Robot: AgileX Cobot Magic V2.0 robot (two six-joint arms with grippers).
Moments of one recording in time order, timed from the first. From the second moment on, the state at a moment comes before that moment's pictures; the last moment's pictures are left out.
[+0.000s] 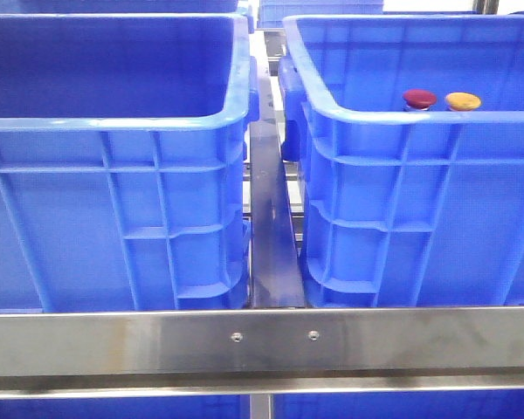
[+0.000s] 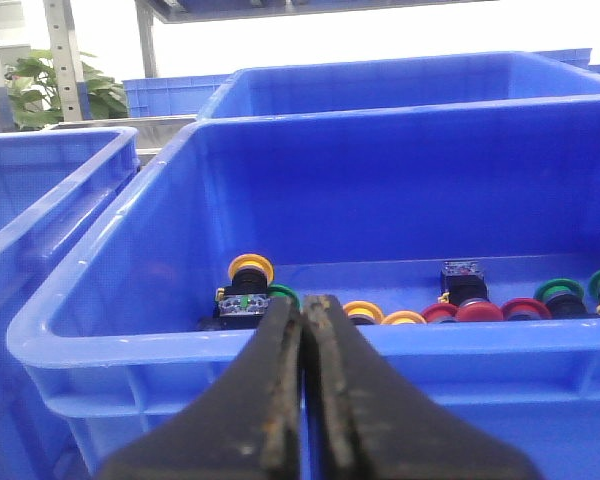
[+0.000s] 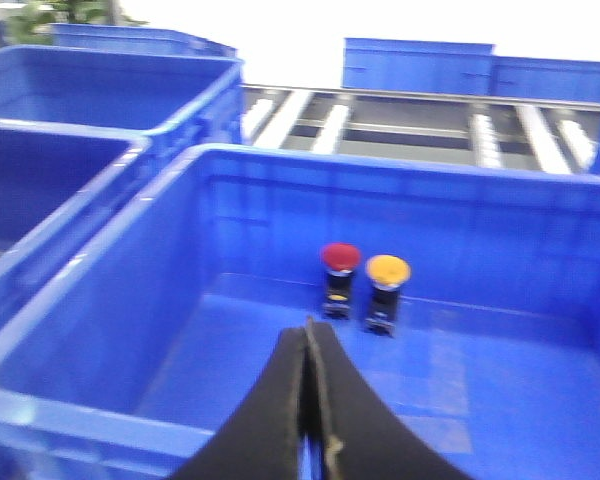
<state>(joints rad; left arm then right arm) 0.05 -0.01 0.00 0.09 0.00 -0.01 -0.12 0.22 -0.34 0.97 0.35 -0.94</state>
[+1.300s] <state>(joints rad) 0.05 -0.01 0.00 0.08 -0.01 -0.01 0.01 -0.01 0.03 -0.12 -0.06 0.15</state>
